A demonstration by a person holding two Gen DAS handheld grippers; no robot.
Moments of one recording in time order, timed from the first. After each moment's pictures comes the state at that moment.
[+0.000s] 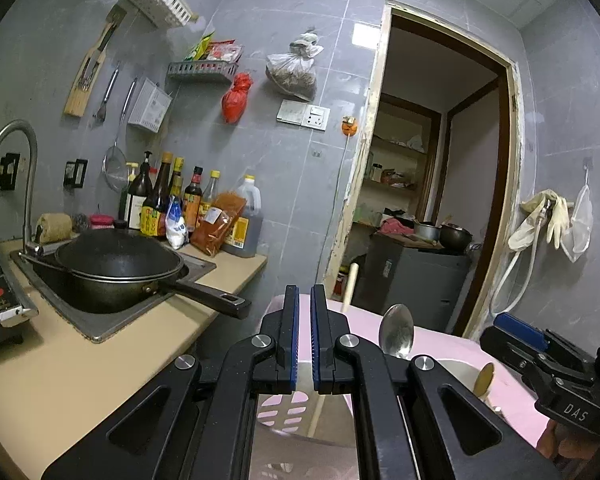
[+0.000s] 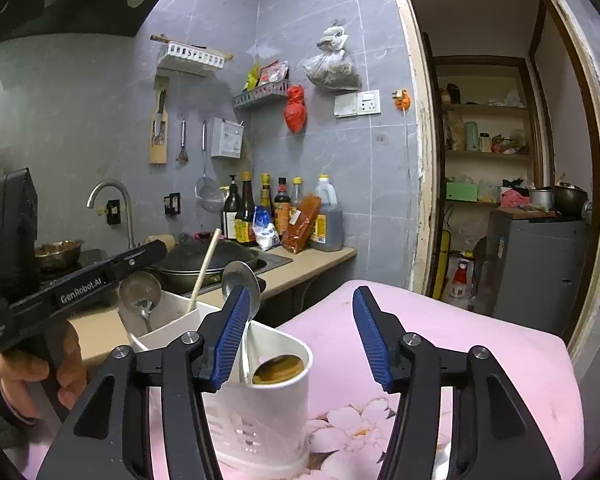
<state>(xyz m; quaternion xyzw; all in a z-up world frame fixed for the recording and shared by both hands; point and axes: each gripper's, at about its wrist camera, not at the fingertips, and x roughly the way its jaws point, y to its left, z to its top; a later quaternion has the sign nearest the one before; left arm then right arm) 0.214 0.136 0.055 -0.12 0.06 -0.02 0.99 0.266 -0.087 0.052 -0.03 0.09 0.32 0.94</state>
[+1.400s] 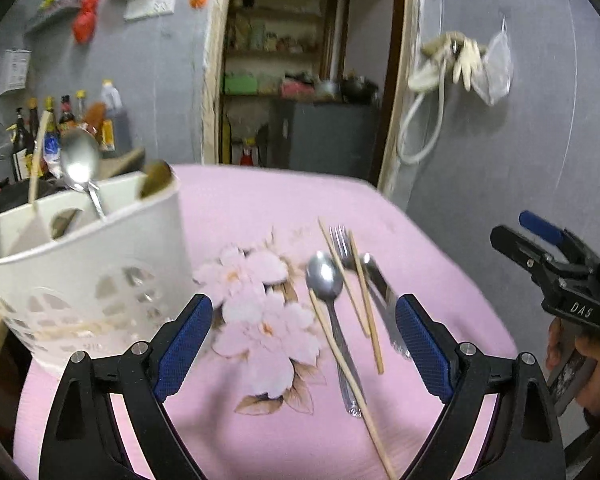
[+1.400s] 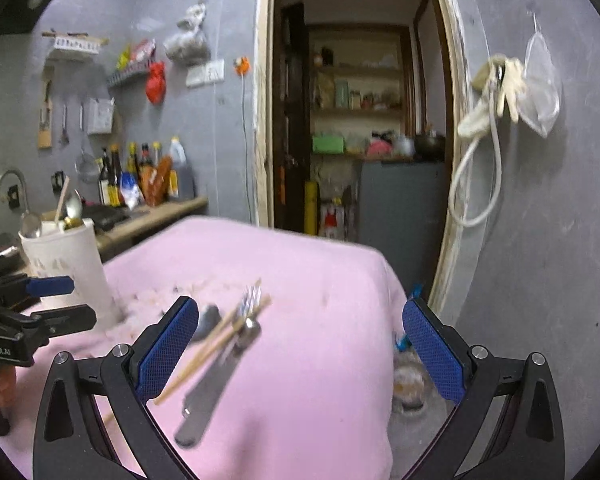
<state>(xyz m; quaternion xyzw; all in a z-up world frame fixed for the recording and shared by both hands) 0.221 -0.080 -0.002 0.01 0.29 -0.17 0.94 0.227 -0.296 0.018 -0.03 0.17 0.11 0.98</state>
